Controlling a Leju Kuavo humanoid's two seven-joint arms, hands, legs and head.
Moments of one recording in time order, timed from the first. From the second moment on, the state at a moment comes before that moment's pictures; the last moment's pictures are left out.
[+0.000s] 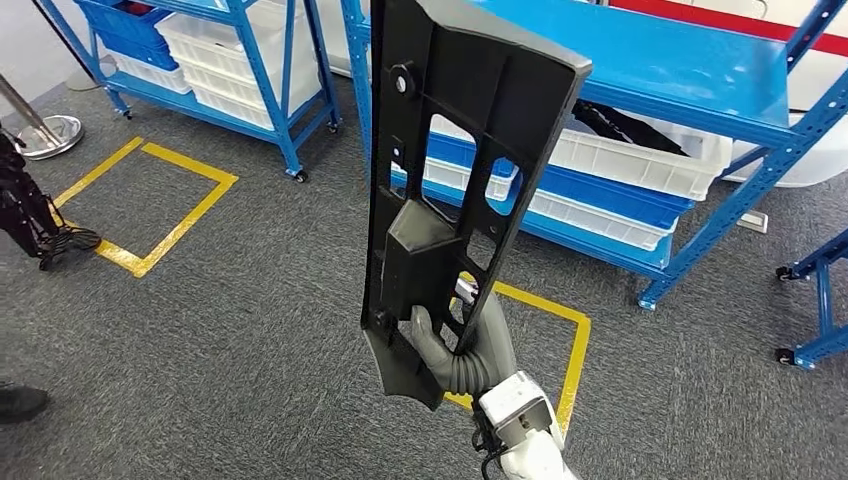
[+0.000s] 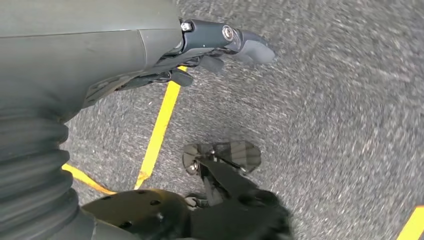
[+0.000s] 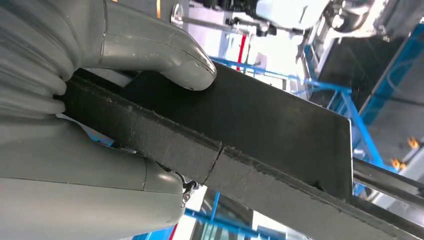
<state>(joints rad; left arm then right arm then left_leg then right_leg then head) -0.06 -0.11 1.04 -0.22 -1.06 0.16 -0.39 -0.03 0.06 0.56 -1.75 0.20 -0.22 -0.40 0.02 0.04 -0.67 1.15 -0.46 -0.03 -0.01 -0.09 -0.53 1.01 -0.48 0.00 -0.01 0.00</state>
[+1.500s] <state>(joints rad) -0.07 -0.10 1.03 -0.22 -1.13 0.06 -0.40 0.06 0.01 0.48 -1.95 0.25 -0.27 -0.42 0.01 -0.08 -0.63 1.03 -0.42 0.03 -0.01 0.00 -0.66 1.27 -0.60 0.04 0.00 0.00</state>
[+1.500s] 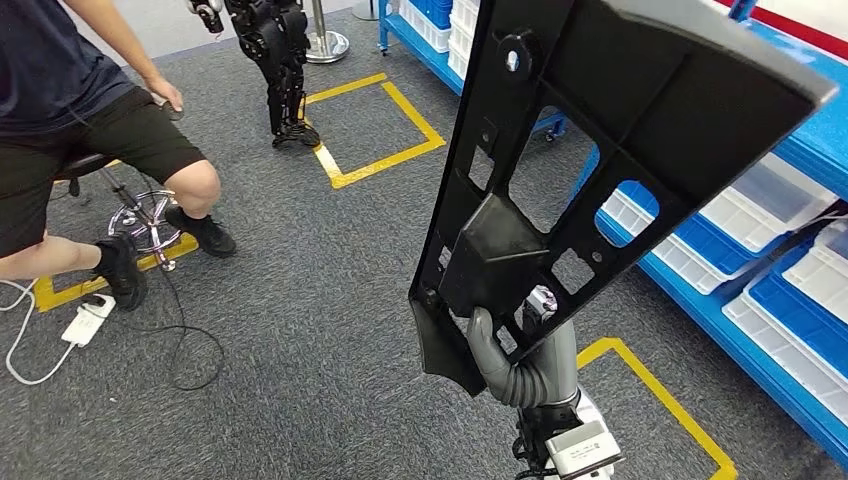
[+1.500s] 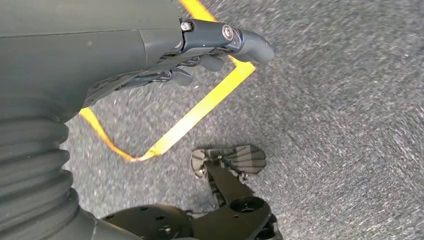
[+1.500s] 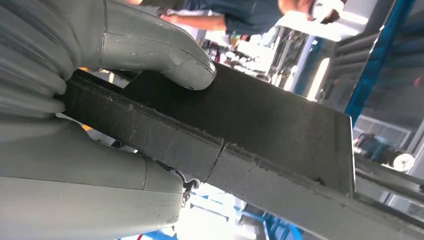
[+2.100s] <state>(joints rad) -0.06 -0.11 1.03 -0.22 -1.12 0.06 -0.40 0.05 0.00 0.45 -1.98 0.25 -0.29 -0.41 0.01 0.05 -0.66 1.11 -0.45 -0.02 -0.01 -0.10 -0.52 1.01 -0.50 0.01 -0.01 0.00</state>
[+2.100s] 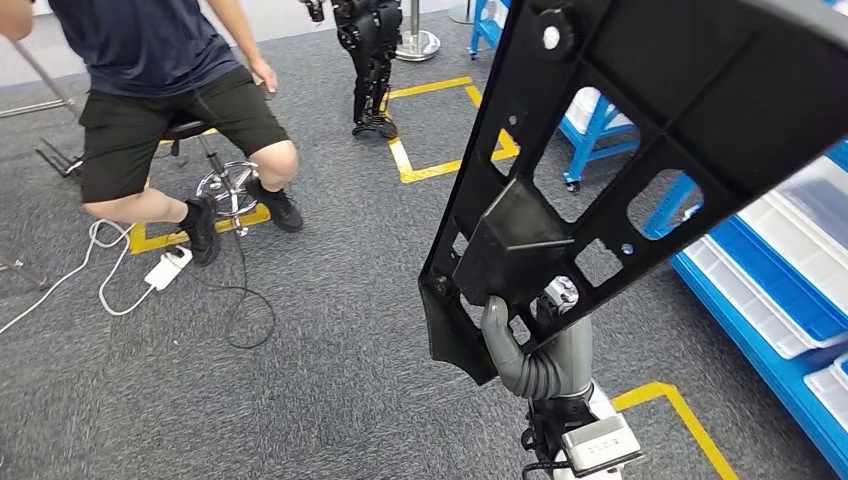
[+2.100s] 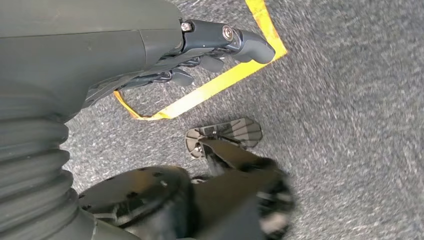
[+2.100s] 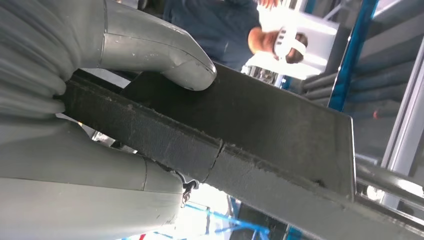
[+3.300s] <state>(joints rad) -0.06 -0.11 1.03 -0.22 -1.13 0.12 -0.40 0.14 0.02 0.39 -1.99 0.24 -0.25 -0.43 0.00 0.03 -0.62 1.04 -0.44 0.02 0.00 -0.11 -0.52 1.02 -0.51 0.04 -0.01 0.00</state>
